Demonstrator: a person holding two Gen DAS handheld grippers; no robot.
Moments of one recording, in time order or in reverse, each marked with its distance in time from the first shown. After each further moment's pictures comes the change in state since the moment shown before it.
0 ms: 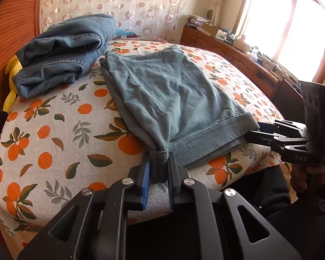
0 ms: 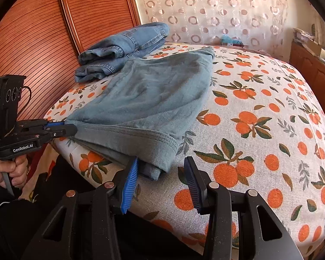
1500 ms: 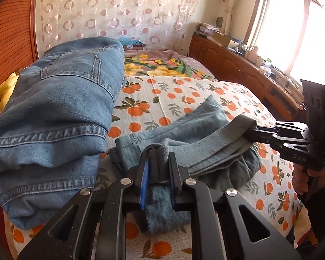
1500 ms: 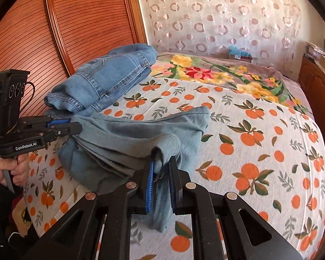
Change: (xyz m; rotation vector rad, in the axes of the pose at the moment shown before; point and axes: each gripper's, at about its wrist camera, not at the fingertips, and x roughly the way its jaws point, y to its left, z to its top) left arm 0.077 0.053 0.155 -0.005 -0.033 0.035; right arm 0.101 -0.061 0.171 -0.056 -0.016 0.019
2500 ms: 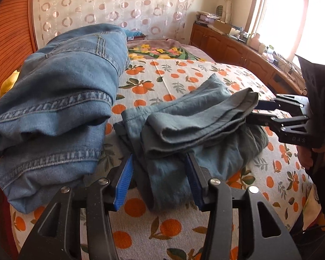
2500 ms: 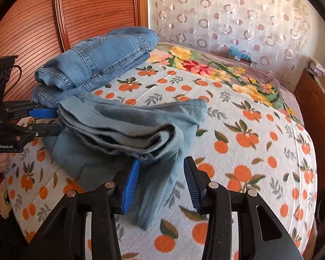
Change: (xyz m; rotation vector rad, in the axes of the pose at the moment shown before) left arm 0.001 -0.001 -0.023 0.044 0.060 0.041; right arm 0.011 0.010 0.000 -0.135 0.071 -0.093
